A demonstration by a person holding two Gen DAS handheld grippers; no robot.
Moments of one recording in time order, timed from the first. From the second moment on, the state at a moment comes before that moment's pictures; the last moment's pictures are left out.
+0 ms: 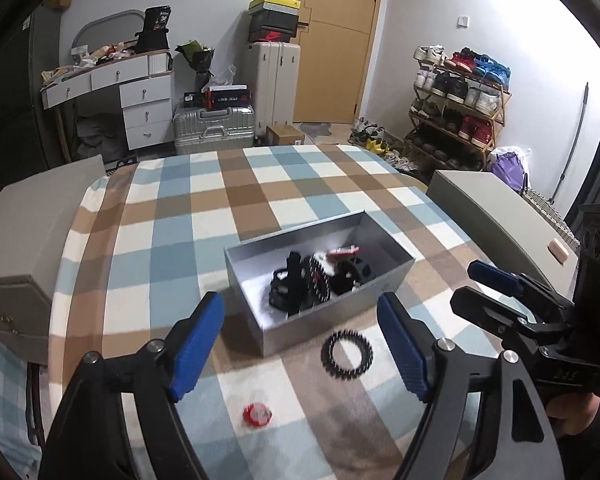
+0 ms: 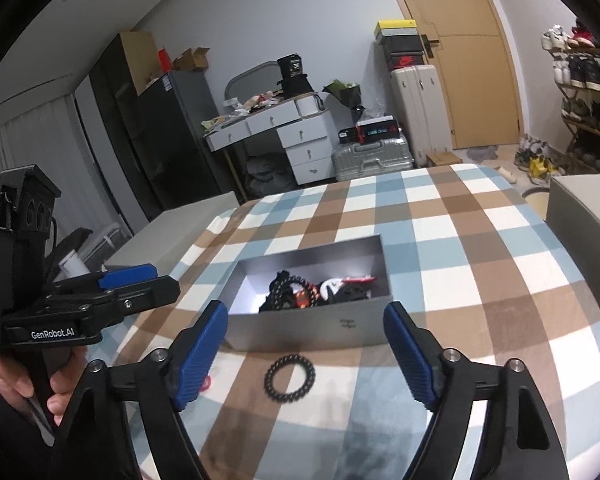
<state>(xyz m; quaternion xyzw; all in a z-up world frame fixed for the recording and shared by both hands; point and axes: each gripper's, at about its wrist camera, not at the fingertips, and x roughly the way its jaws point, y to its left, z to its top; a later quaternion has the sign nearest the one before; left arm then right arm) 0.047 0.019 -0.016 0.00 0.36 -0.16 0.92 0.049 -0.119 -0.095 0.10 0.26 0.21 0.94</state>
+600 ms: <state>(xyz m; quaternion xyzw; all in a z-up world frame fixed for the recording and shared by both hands) 0.035 0.058 -0.087 -0.09 0.44 -0.16 0.88 0.029 -0.099 -0.126 0.07 0.29 0.20 0.93</state>
